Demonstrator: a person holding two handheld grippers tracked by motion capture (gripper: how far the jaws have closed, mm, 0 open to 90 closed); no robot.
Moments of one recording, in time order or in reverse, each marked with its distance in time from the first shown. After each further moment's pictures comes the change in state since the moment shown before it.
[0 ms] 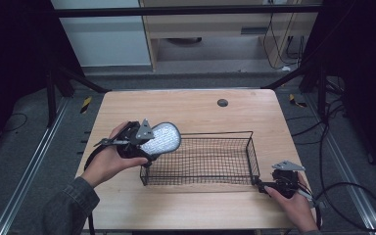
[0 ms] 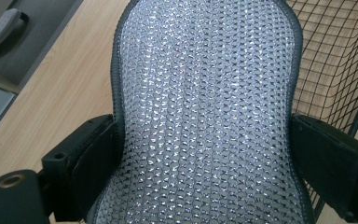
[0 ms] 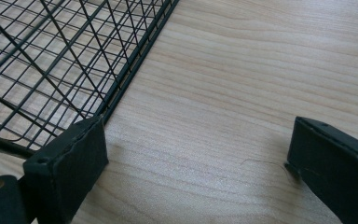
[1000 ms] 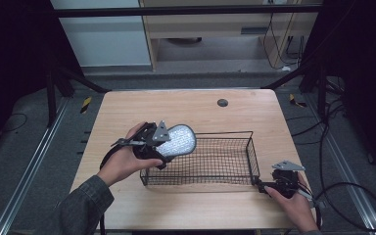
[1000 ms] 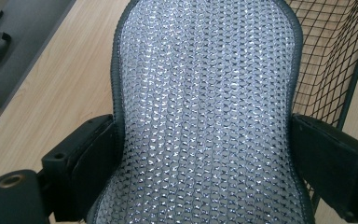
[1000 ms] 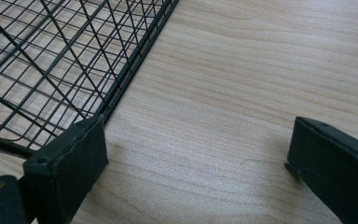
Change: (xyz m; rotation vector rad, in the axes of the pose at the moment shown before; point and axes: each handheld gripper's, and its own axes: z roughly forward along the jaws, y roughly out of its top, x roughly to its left) left arm -0.017 0.025 0.017 -0.033 -0.046 0.043; right arm 0.000 0.000 0.000 0.001 0.001 -0.001
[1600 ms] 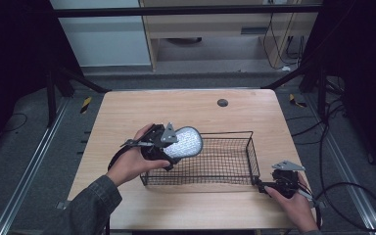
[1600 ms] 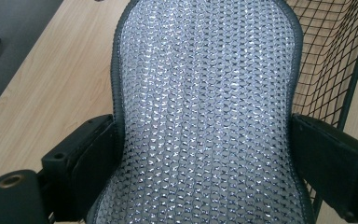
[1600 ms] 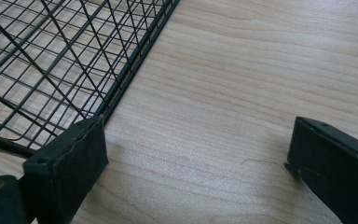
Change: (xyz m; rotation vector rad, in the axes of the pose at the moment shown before) left arm -0.008 0.008 0.018 0.003 -0.028 0.001; right arm 0.000 0.000 0.000 0.000 0.002 -0.002
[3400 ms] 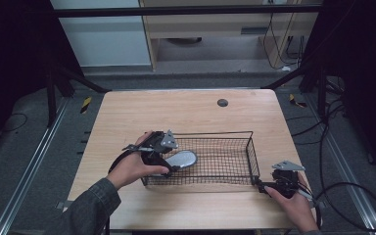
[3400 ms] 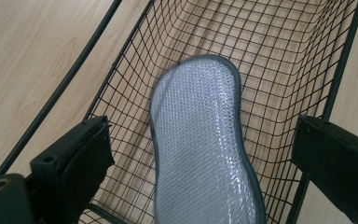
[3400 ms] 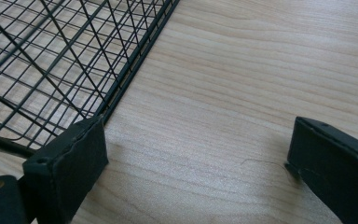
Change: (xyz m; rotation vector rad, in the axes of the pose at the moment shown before) left arm -0.004 -0.017 0.014 0.040 -0.083 -0.050; right arm 0.000 0.000 0.000 0.001 0.001 0.000
